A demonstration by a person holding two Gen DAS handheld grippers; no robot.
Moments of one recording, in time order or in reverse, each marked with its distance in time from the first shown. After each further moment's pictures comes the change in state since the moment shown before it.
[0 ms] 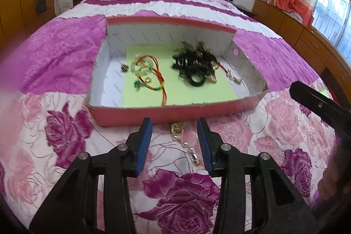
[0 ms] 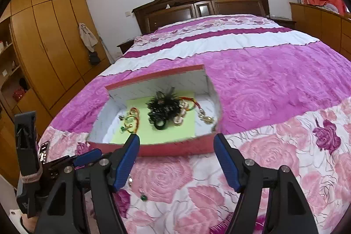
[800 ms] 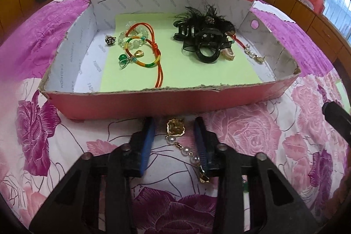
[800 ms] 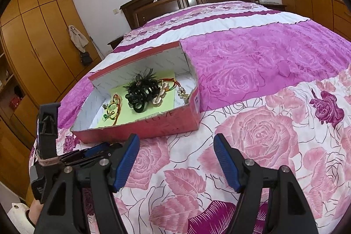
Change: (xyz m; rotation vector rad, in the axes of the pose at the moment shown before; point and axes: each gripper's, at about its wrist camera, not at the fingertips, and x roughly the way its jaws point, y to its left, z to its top) left arm 0.058 -0.005 -0.008 0.001 0.111 0.066; right arm 0.016 -0.033 -0.027 0.080 0.049 -0.007
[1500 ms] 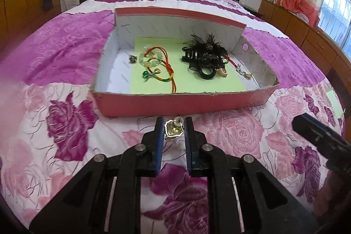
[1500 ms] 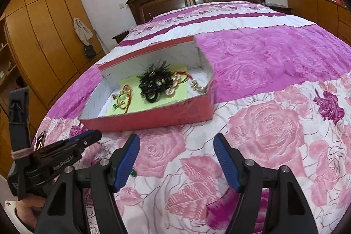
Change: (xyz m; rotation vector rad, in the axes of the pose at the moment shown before) left arm -0.060 0.019 -0.013 -0.023 -0.120 -0.023; right arm -0.005 0.028 -0.015 -0.054 0.032 0.013
